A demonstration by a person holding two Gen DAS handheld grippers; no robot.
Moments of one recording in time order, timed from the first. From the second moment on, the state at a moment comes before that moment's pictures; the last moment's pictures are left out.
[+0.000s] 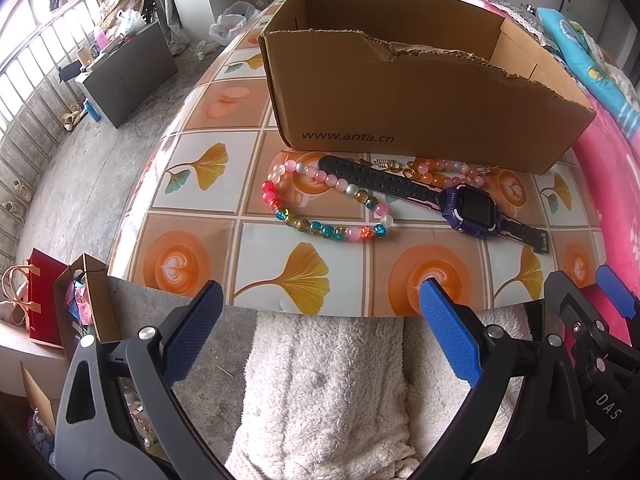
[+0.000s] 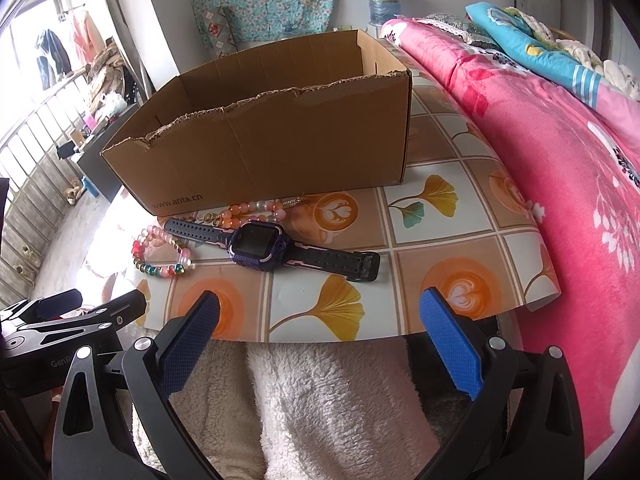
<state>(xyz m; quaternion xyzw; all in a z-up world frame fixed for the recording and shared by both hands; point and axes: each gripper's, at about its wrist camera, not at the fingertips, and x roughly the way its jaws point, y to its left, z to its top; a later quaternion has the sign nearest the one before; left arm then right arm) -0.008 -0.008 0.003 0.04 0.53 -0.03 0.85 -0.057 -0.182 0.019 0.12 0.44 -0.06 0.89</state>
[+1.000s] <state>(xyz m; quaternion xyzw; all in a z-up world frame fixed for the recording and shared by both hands) 0.012 0.057 0.002 0.05 0.47 -0.06 0.88 -0.027 -0.152 0.048 0.14 0.39 0.05 0.91</state>
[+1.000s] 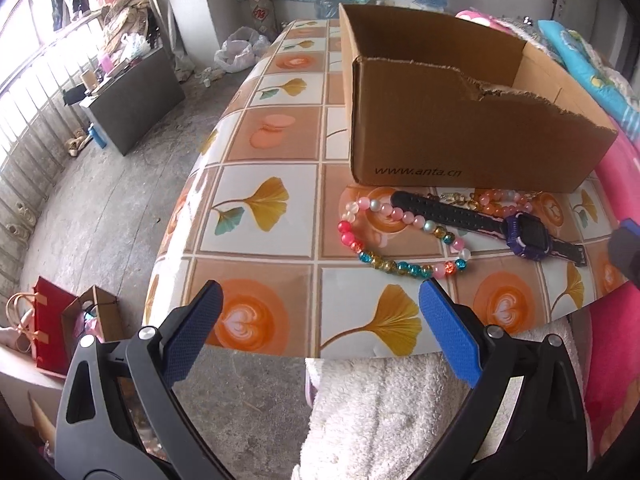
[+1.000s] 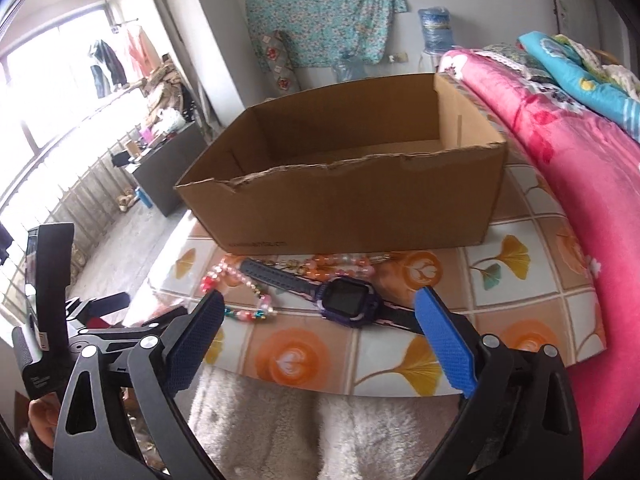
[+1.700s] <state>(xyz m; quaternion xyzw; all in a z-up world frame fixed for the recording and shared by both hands) 0.078 0.081 -0.033 -0.03 0.50 -0.19 0.85 0.038 -0.102 -0.006 0.17 0.50 0.14 0.84</state>
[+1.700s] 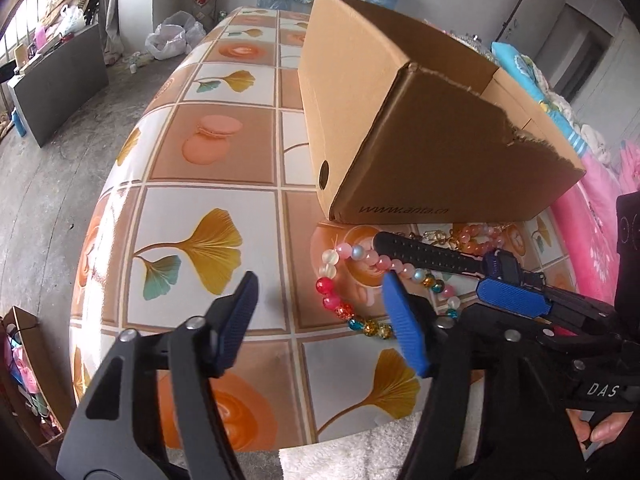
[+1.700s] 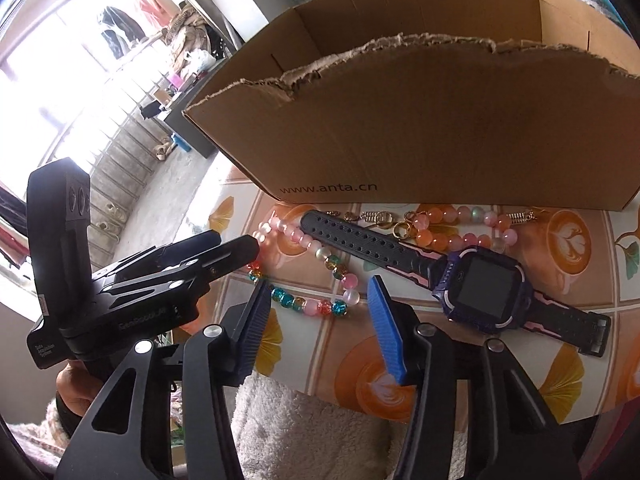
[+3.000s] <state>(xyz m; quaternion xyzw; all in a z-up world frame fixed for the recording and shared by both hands) 0.160 0.004 0.135 0.02 0.39 -0.27 0.88 0.168 -0.183 0.117 0.17 0.46 0.25 0.83</state>
